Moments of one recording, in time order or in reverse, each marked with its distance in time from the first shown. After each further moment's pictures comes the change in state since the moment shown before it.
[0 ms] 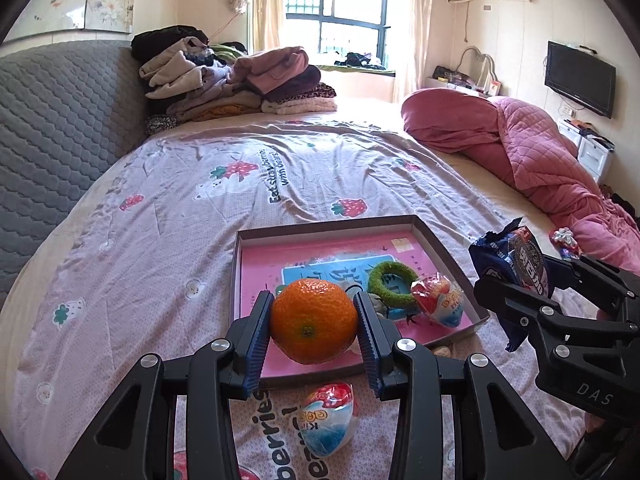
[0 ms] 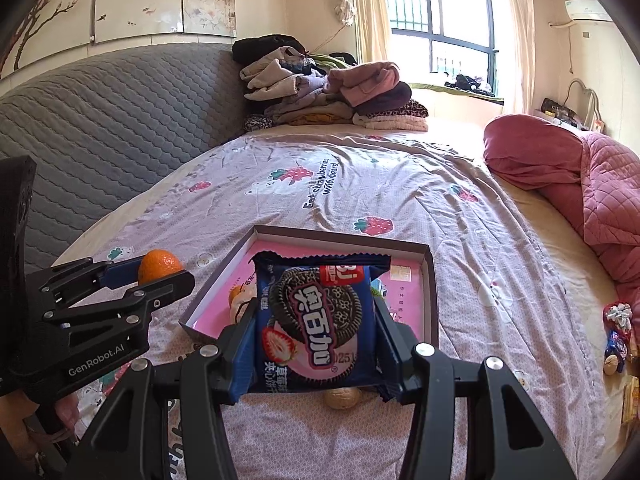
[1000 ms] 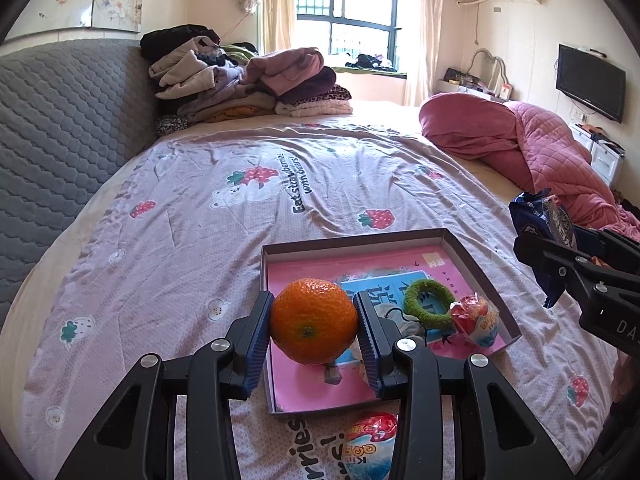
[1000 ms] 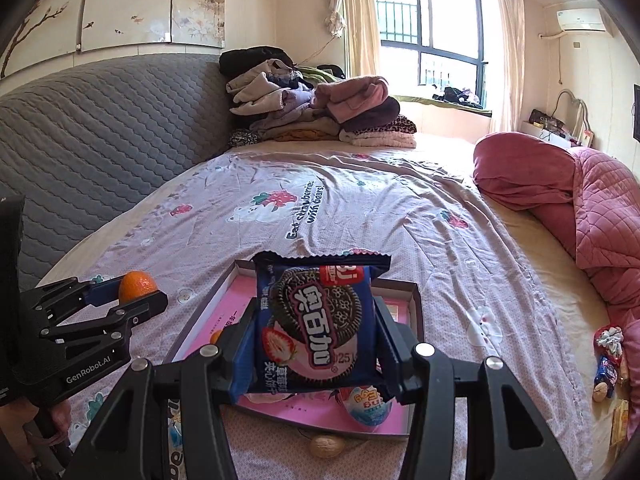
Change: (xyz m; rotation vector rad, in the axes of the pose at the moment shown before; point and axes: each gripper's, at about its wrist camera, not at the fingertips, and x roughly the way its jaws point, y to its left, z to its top) left arm 0.027 0.034 0.016 -0.013 0.000 0.029; right arm 0.019 -0.004 0.035 0.003 -0.034 -0.053
